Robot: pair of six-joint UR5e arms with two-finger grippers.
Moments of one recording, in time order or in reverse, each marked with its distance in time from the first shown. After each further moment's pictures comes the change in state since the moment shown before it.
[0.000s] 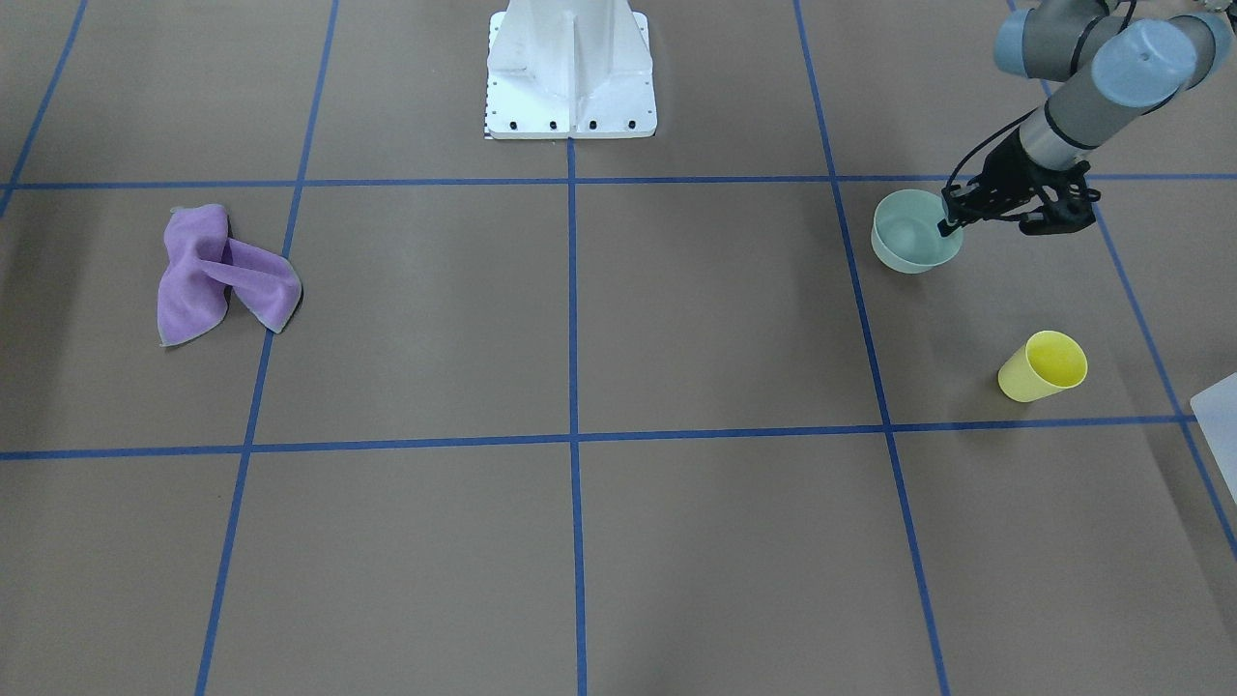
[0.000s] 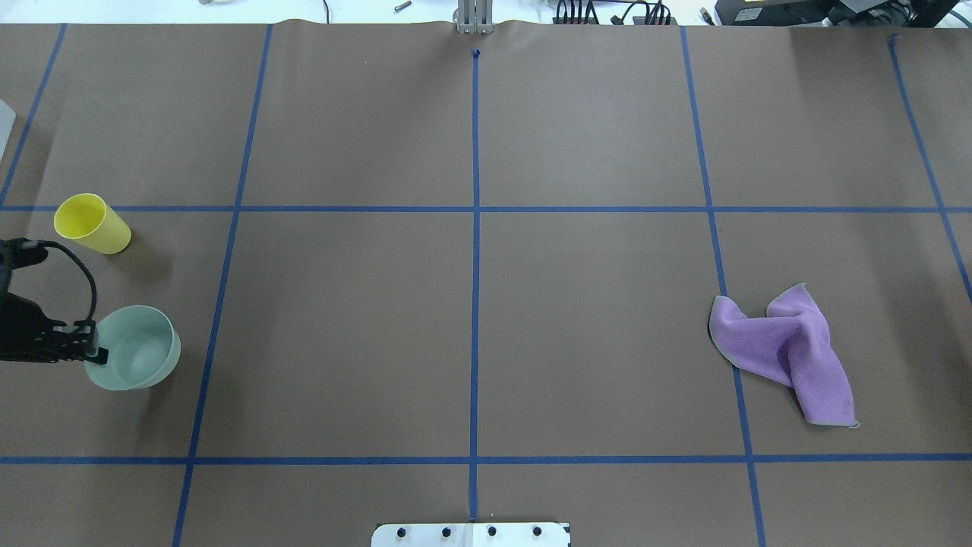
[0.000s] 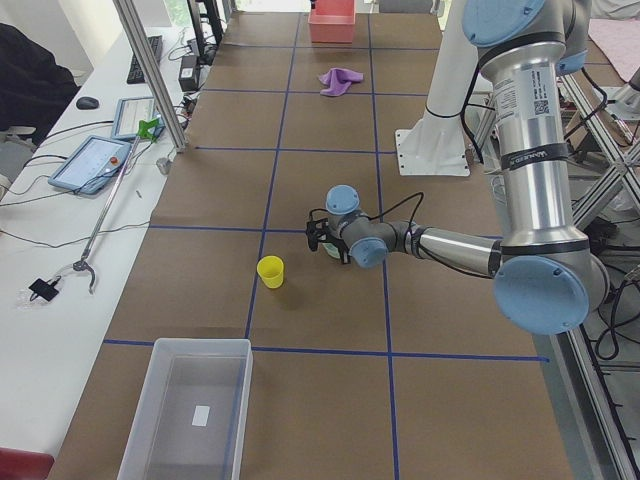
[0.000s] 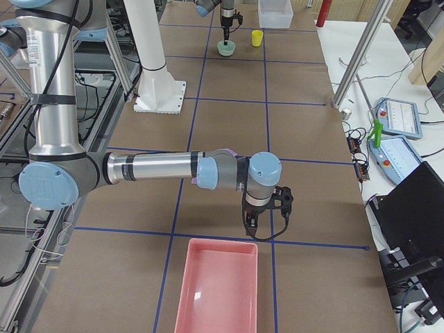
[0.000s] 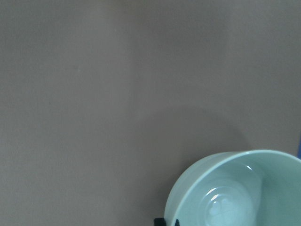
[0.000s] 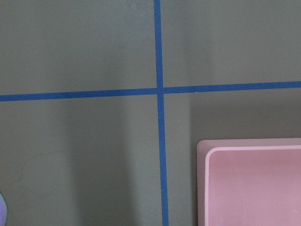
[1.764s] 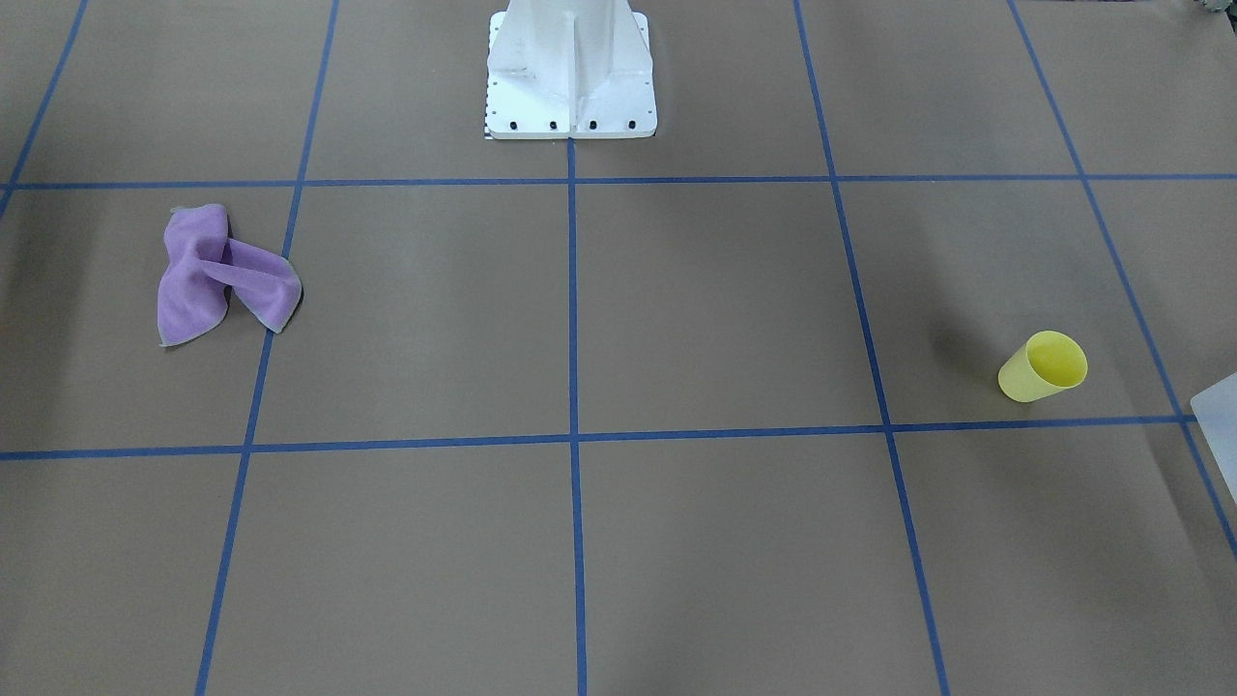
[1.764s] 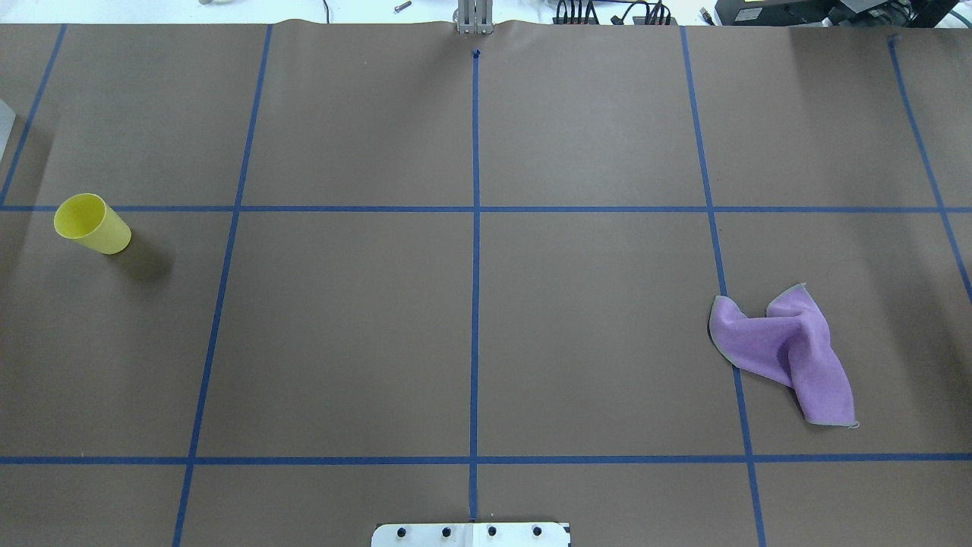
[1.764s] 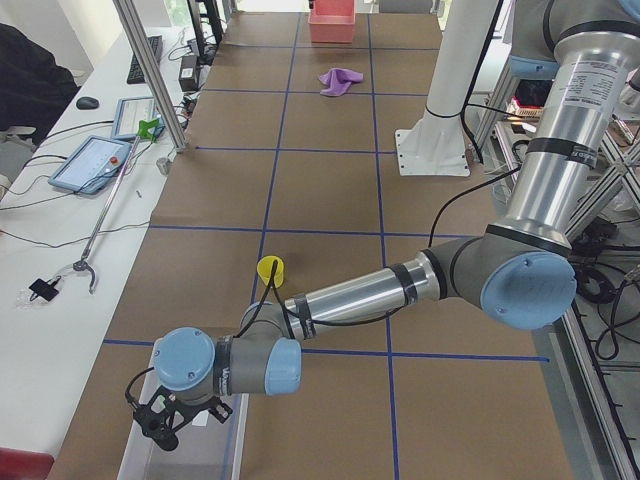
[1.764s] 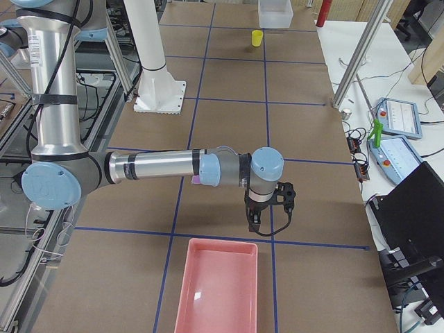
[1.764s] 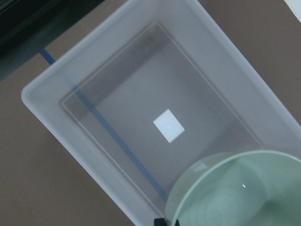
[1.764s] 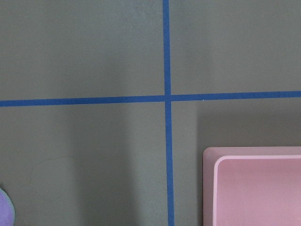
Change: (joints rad) left arm -0.910 -0.540 0.968 0.249 -0.066 0.245; right arm -0.008 0.013 0.012 0.002 -0.001 0.012
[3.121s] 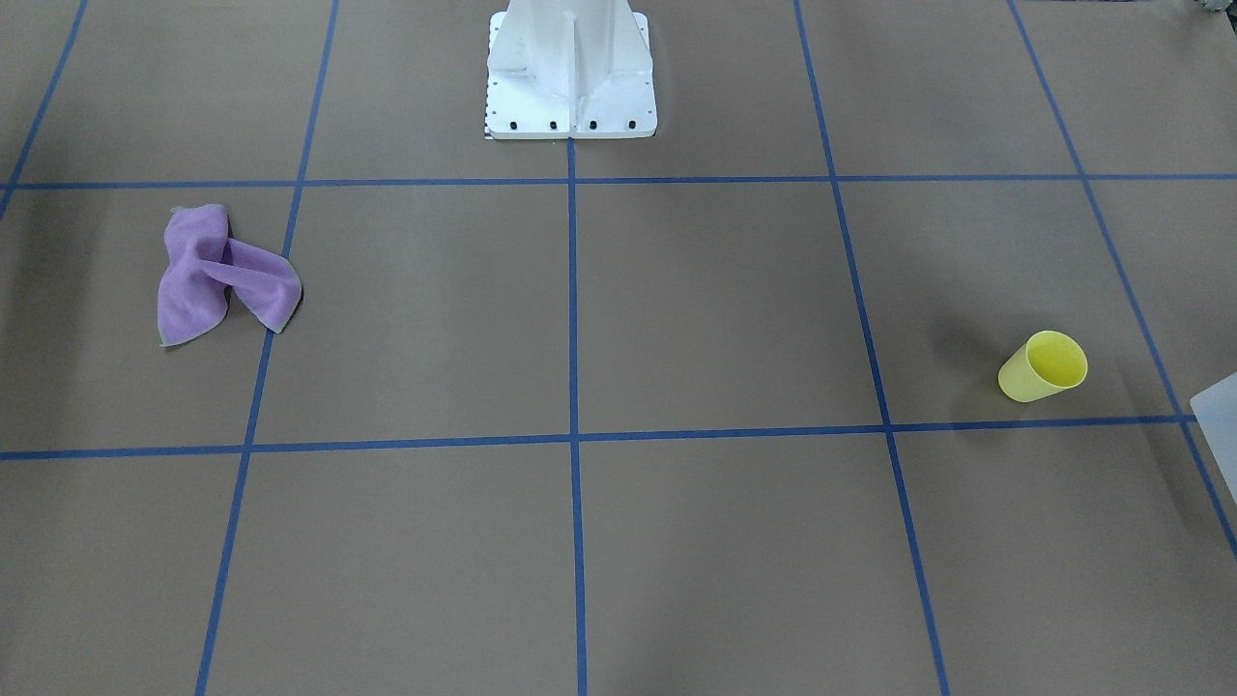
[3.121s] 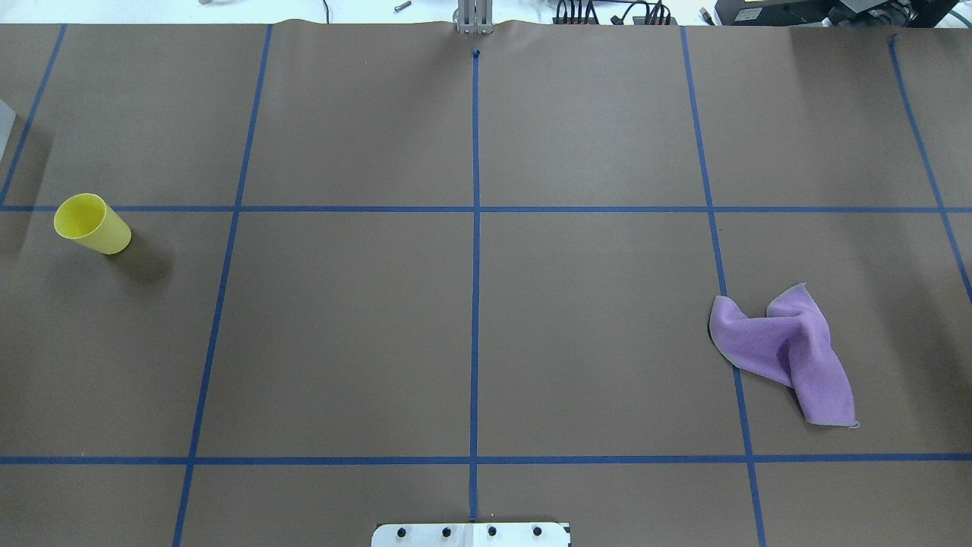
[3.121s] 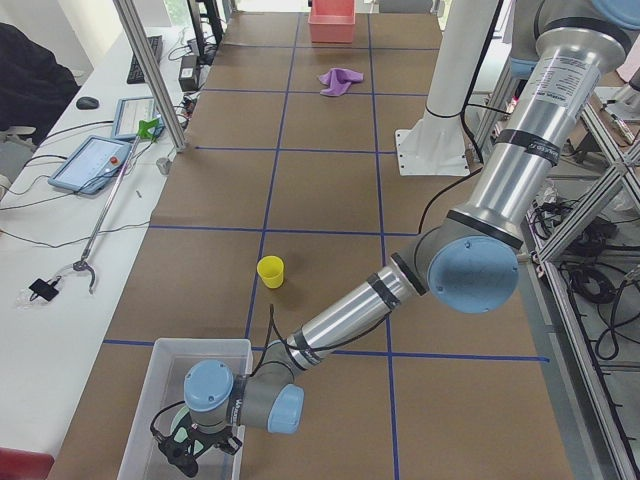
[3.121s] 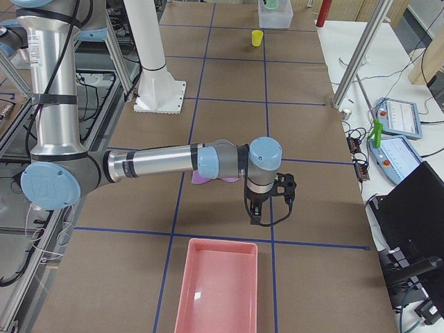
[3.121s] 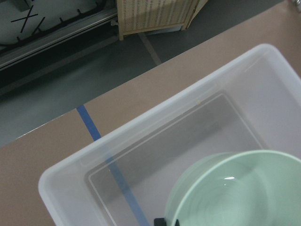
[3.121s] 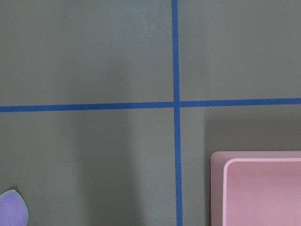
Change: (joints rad) left arm 0.165 -0.089 0.404 -0.406 0.159 -0.179; right arm -0.002 -0.008 0.052 0.000 -0.002 0.027
